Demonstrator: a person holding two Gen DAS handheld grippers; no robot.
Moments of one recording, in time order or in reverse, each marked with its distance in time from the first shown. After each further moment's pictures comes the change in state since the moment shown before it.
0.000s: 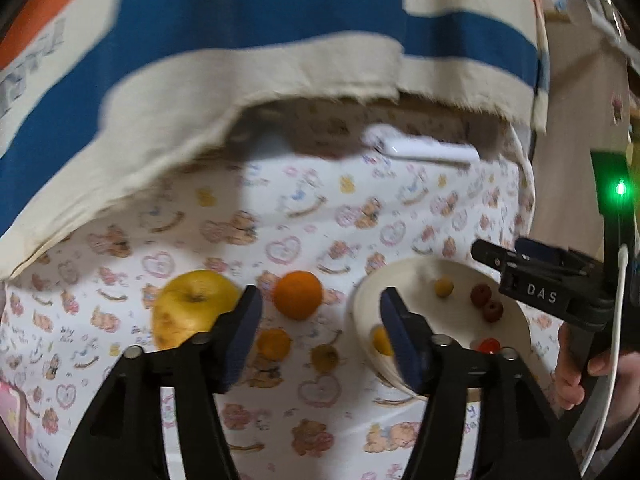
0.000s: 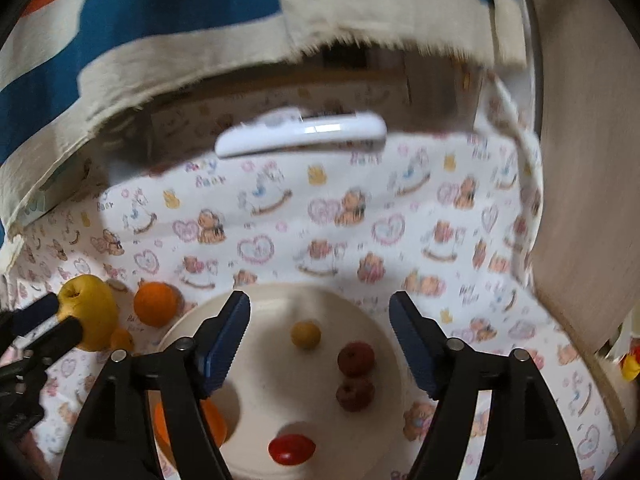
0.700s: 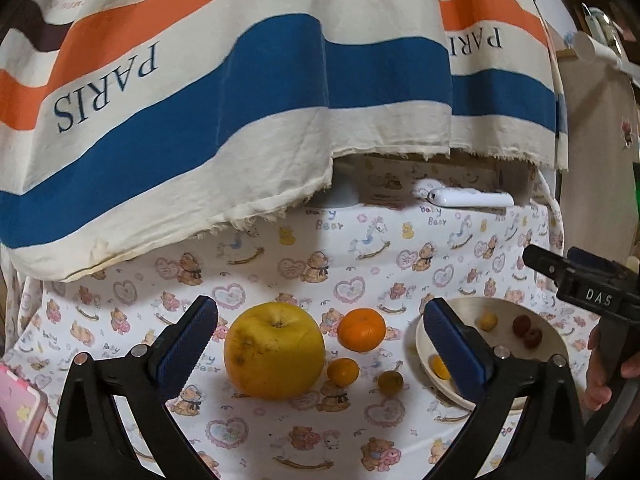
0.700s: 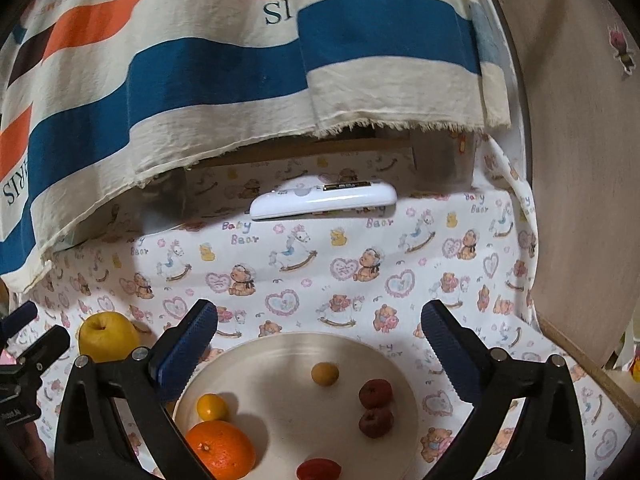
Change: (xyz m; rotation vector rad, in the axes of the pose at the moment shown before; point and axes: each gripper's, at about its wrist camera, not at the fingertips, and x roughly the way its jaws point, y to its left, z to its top) left arm -0.025 0.033 -0.016 -0.020 -0.219 0.121; right arm -0.030 0.011 -0.005 0.000 -0.224 0.028
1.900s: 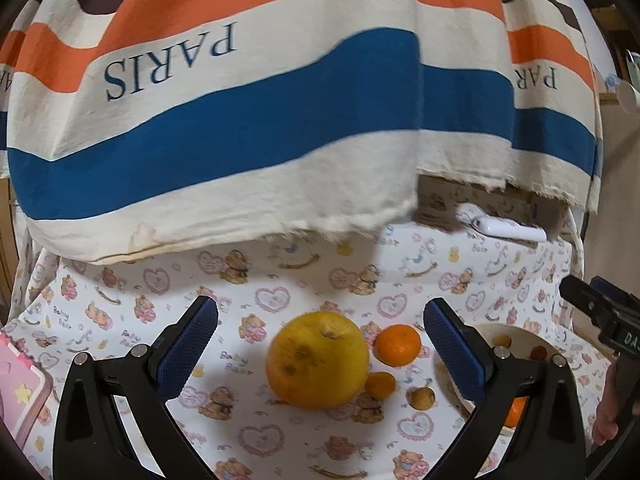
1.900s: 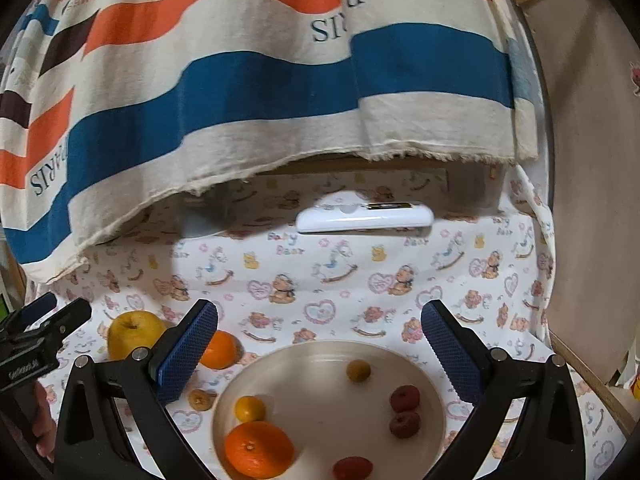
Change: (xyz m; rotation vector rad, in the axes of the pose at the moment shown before) left arm 0.000 0.044 0.005 -0.132 -0.012 0.078; right arm -0.014 0.030 0.008 -0.062 -0.019 0.088
